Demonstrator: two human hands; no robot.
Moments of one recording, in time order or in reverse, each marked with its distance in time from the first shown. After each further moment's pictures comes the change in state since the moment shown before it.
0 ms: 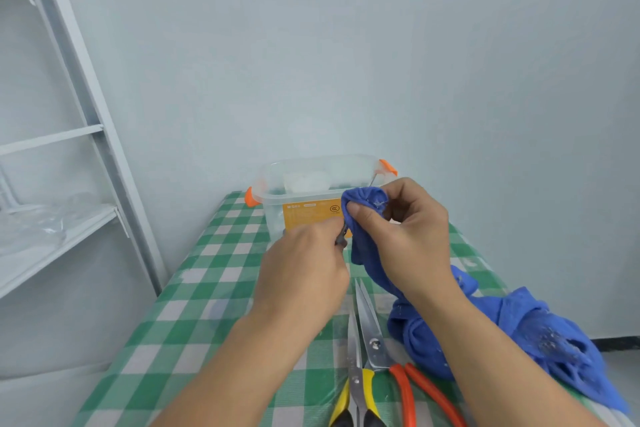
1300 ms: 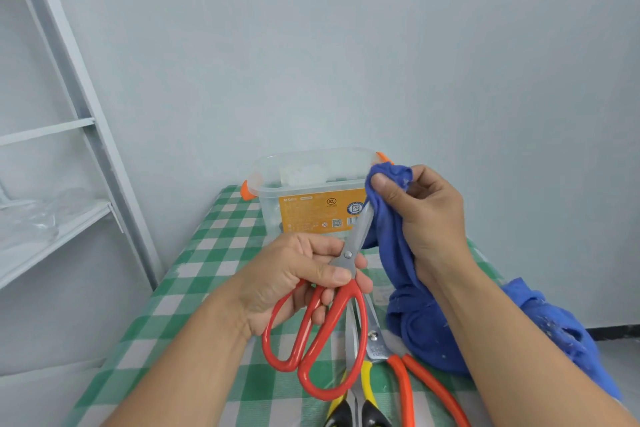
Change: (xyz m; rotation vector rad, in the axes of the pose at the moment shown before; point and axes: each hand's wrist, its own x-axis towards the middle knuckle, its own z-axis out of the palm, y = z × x) left_hand 0.005 -0.042 0.001 -1.327 -0.806 -0.330; right_hand 0.016 0.006 -0.019 0.298 0.070 0.231
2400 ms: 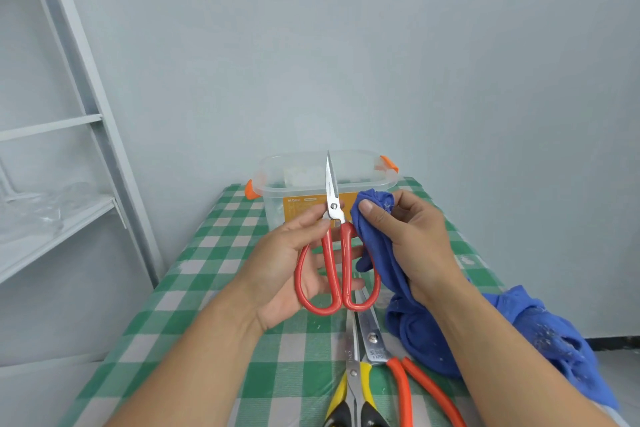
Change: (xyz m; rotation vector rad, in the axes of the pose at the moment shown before) left_hand 0.014 -0.007 0.000 -0.299 0.170 0.126; right_hand -0.012 0.012 -0.004 -0.114 -0.190 0.129
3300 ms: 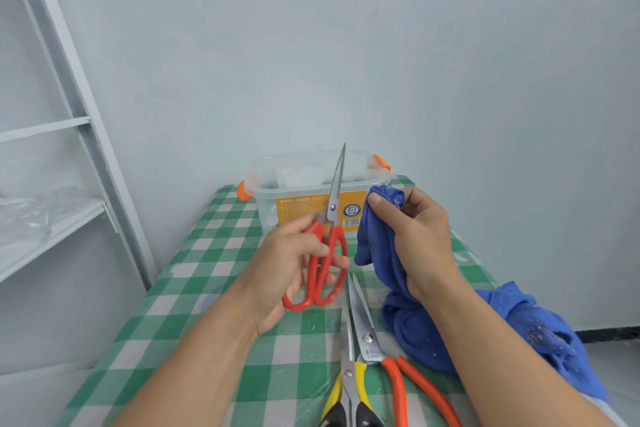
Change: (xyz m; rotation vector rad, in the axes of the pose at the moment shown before) left_hand -0.008 0.000 0.016 0.291 0.119 0.115; right_hand 0.006 0.005 -0.009 -0.013 0.174 -0.070
